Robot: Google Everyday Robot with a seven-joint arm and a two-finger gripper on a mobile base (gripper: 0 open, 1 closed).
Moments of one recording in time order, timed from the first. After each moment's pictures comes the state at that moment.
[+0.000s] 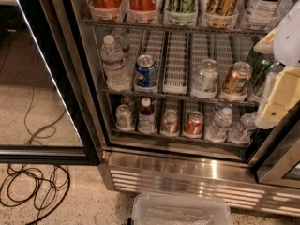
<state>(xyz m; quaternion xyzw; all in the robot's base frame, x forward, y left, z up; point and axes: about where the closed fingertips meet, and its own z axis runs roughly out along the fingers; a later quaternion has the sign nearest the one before) 0.438 -0.216 0.976 -0.60 0.78 -0.03 0.16</state>
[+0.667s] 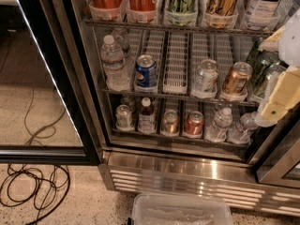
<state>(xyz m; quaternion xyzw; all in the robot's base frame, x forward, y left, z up) 0.442 -0.223 0.979 -0.58 0.79 -0.05 0.18</state>
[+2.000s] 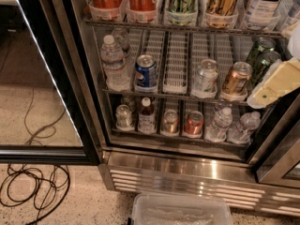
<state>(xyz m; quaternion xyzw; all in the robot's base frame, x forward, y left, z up) 0.474 -0.245 0.989 -0.47 0.83 -0.08 0.28</state>
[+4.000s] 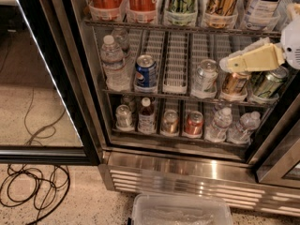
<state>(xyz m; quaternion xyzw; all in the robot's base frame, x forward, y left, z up) 0.521 -0.223 1.033 -0.33 0.76 -0.03 0.55</state>
